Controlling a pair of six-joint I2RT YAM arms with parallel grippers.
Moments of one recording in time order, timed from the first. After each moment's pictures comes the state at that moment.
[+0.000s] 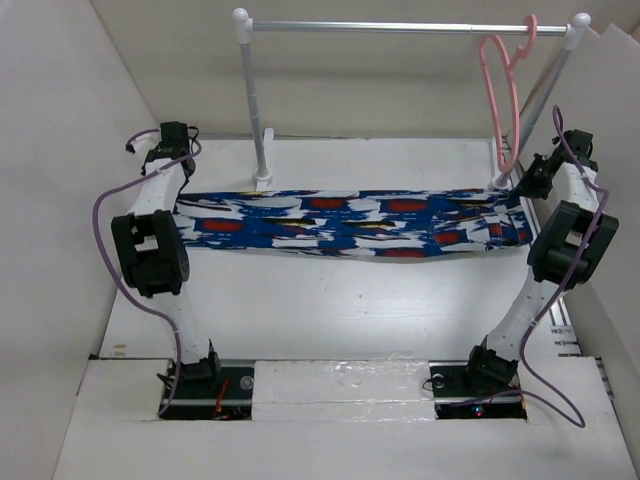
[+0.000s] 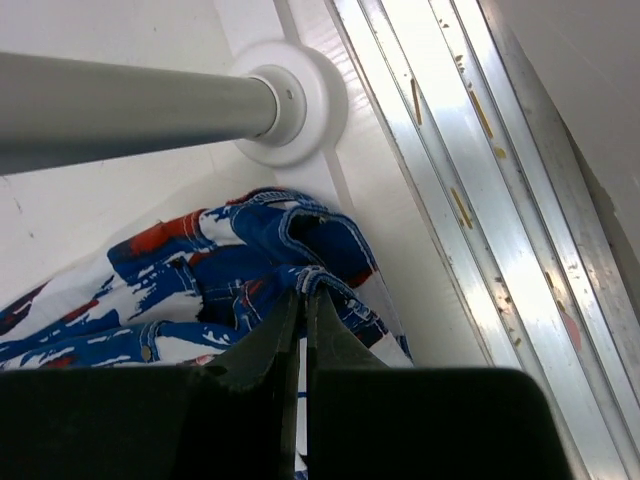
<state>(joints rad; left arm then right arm) 0.13 1.89 1.59 -0.68 -0.59 -0.75 -0.47 2.08 1.79 -0.64 -0.20 0.17</state>
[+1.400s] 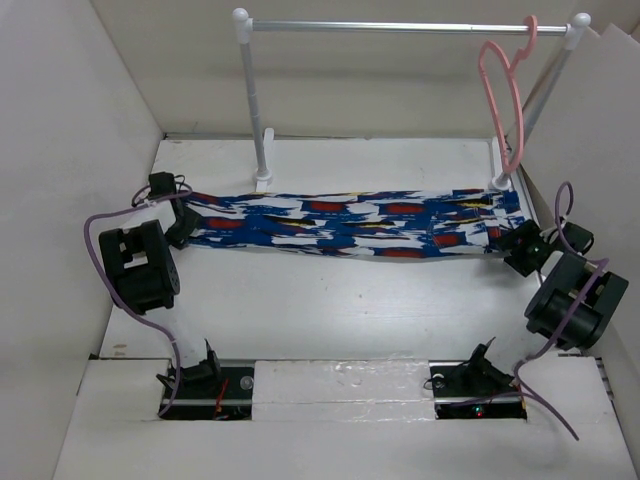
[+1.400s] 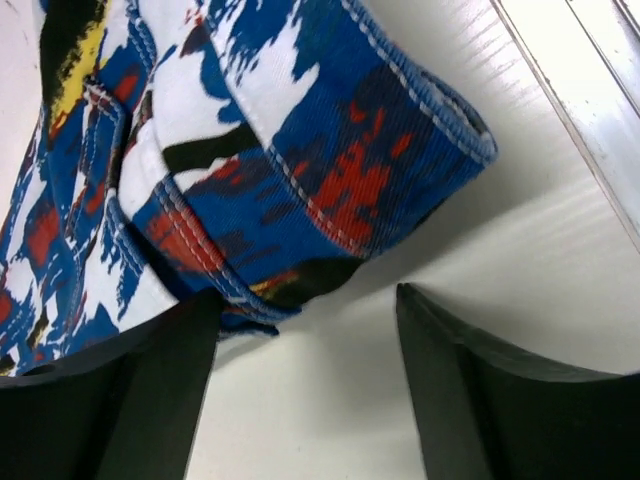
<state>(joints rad) 0.25 1.82 1.16 -0.47 -0.14 -0.80 -0.67 1.56 0.72 0.01 -0.56 0.35</state>
